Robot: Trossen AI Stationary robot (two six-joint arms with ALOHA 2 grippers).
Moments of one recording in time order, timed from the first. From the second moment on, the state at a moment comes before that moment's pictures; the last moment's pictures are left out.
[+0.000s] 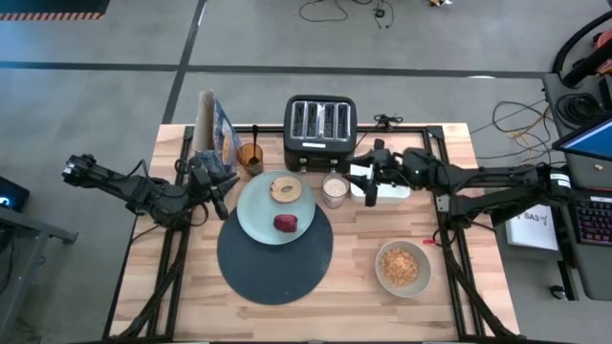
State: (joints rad) left arm -0.36 0.57 0.55 -0.33 -0.92 -0.27; right arm -0.19 1.06 0.62 0.34 0.00 0.09
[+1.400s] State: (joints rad) left arm -0.36 0.52 0.56 -0.31 -0.93 0.13; right arm 0.18 1.36 1.23 -0.85 0.16 0.58
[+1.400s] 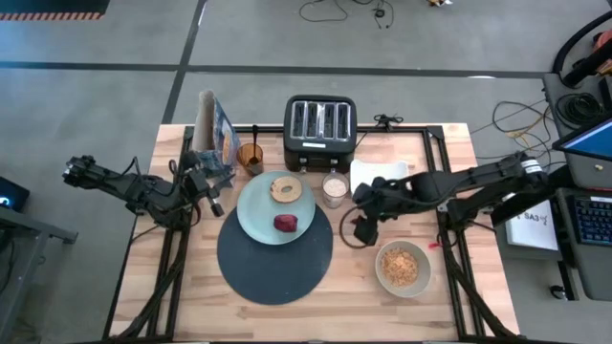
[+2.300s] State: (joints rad) left arm -0.36 0.53 0.56 -0.31 -0.93 0.08; right arm 0.10 1.72 1.64 -0.84 0.27 0.31
